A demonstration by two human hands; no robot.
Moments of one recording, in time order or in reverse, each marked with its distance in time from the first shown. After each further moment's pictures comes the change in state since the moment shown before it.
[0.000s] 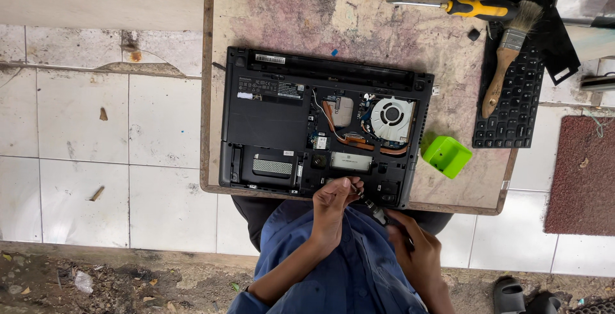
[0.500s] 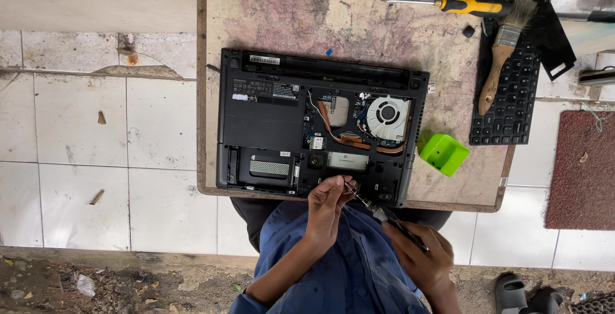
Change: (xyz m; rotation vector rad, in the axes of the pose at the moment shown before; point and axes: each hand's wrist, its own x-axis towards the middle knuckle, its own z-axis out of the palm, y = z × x) left_hand 0.004 -0.005 -0.009 -0.089 0.033 -0.082; right_hand 0.014 -0.015 -0.018 -0.196 0.239 -0.602
